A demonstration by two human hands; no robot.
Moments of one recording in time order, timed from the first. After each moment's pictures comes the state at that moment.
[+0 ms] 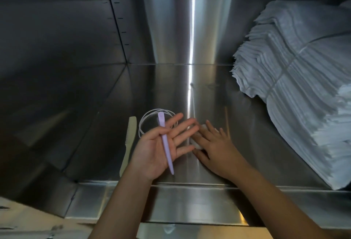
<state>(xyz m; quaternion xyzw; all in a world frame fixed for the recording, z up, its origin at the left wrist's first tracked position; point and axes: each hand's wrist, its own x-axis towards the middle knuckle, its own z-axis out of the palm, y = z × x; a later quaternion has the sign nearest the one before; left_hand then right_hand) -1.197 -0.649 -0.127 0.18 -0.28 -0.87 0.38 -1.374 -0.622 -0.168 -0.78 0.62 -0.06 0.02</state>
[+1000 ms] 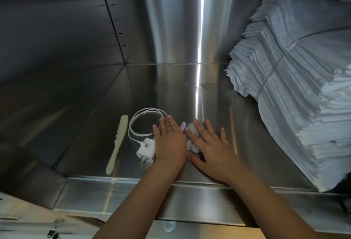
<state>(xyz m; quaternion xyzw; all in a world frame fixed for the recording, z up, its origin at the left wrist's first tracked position) -1.277 -0.658 -0.158 0.65 -0.76 -0.07 0.01 -1.401 -0.610 -0.173 -0.78 0.61 -0.09 0.07</state>
